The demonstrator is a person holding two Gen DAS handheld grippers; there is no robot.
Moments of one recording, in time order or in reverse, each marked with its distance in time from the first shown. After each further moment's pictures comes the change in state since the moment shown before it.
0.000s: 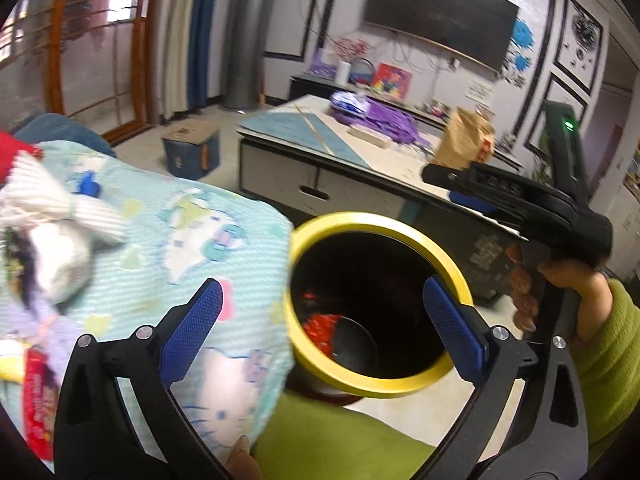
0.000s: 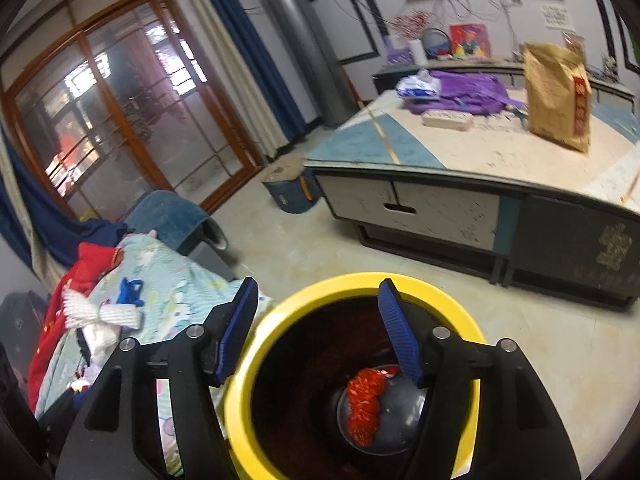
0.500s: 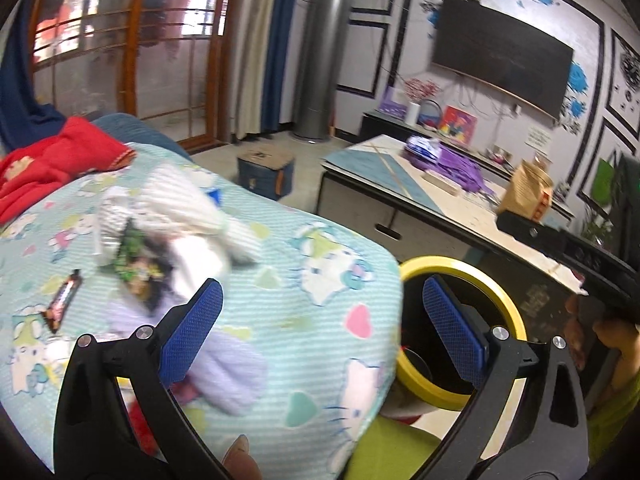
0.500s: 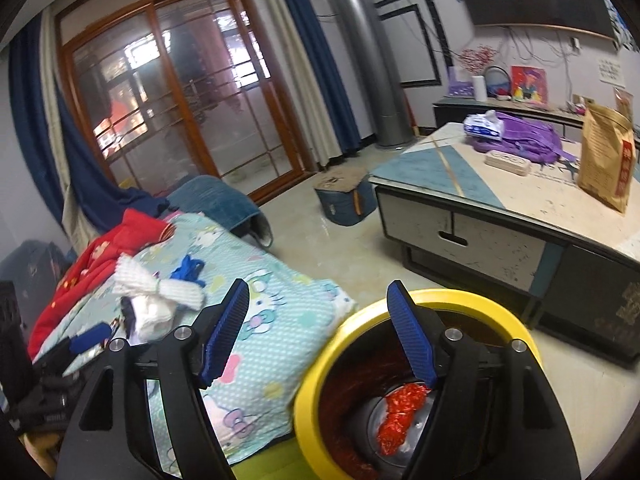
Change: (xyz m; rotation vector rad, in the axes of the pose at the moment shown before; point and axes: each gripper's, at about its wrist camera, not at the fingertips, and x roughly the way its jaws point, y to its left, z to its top) left arm -0.056 0.077 0.002 -0.123 -0.126 0.211; right arm -0.013 0.085 -0.014 -0.183 -0.034 0.114
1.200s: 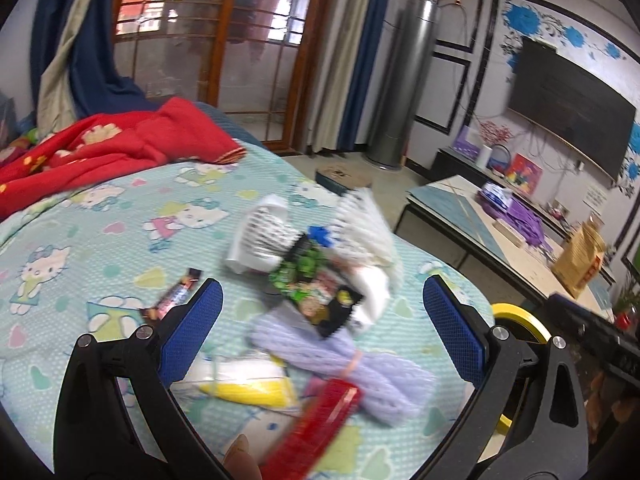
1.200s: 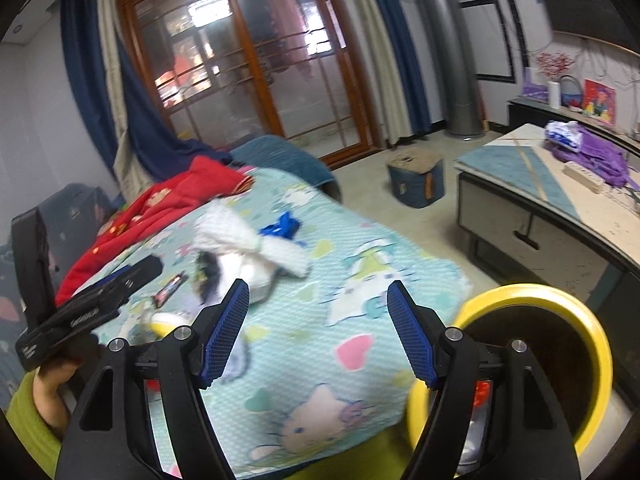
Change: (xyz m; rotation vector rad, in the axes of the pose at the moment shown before) left arm -0.036 0.104 0.008 -0.185 -0.068 0.198; right arm 0.032 0.112 -0.020 -0.151 0.122 0.205
